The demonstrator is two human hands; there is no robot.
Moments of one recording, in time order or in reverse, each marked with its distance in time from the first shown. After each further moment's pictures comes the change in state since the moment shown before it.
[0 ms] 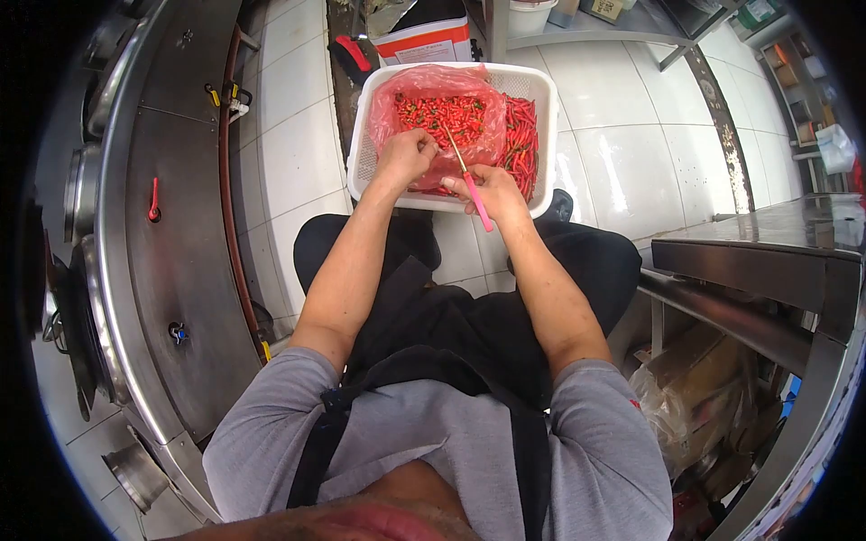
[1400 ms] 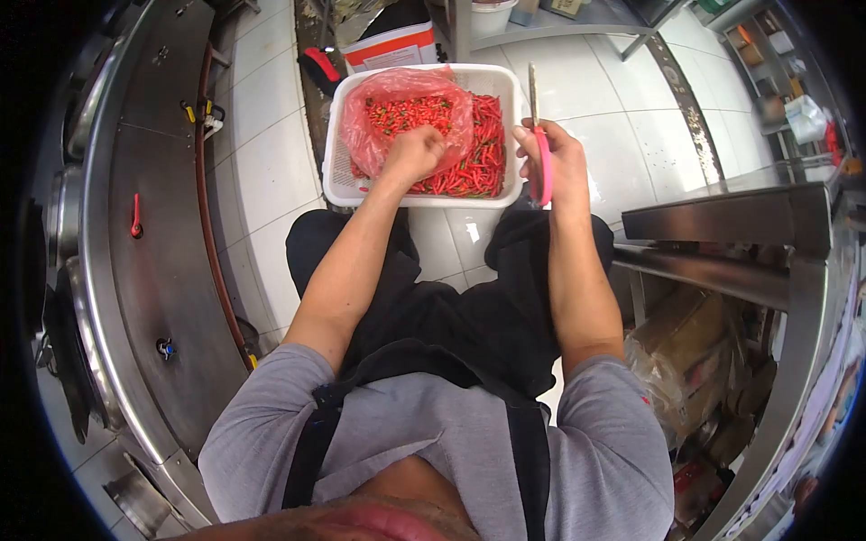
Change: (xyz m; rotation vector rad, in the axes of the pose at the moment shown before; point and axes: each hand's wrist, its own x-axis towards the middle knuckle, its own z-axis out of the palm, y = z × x) left_hand 0.003 0.028 0.042 -0.159 0.004 0.080; right_hand -0.062 -0.050 -0.094 0.244 0.409 -0.245
